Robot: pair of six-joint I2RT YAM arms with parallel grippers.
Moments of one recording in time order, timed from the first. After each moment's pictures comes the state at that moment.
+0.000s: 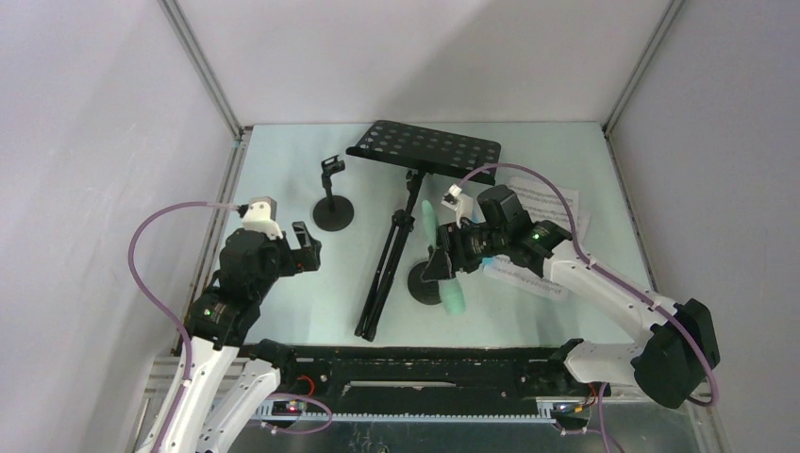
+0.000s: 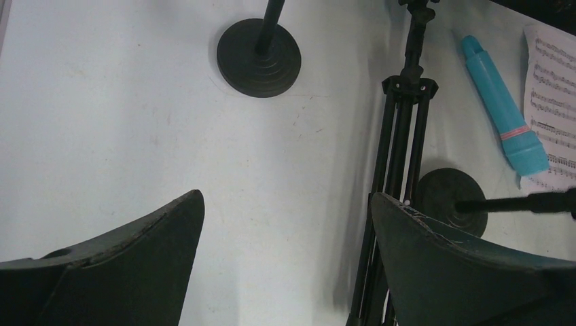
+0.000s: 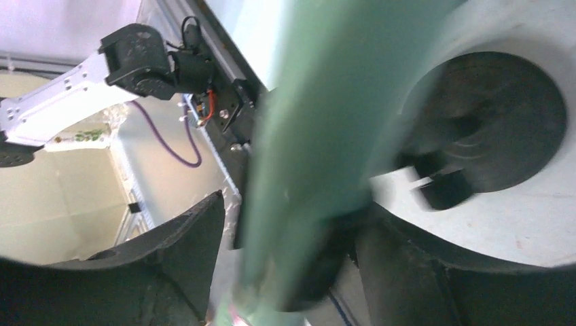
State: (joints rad) left arm -0.29 0.56 0.78 -0.69 -0.14 -0.31; right arm 0.65 1.25 0.97 -0.45 -0.66 0.44
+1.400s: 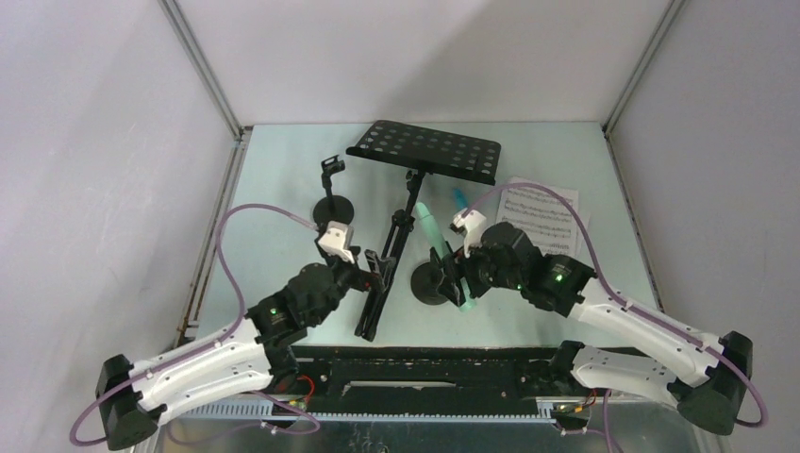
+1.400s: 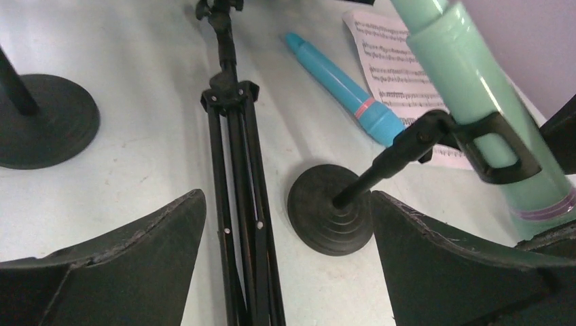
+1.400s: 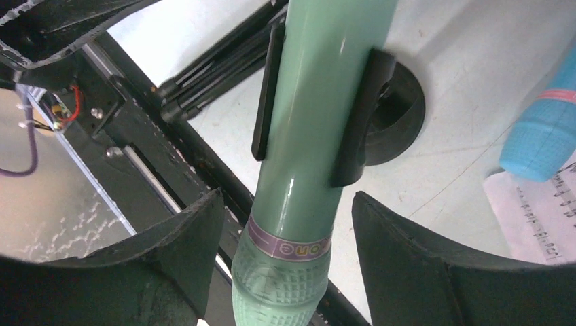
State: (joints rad) left arm -0.96 0.67 0.47 -0.01 -0.45 -0.39; right arm 0.89 0.99 0.90 -0.55 -0.10 0.28
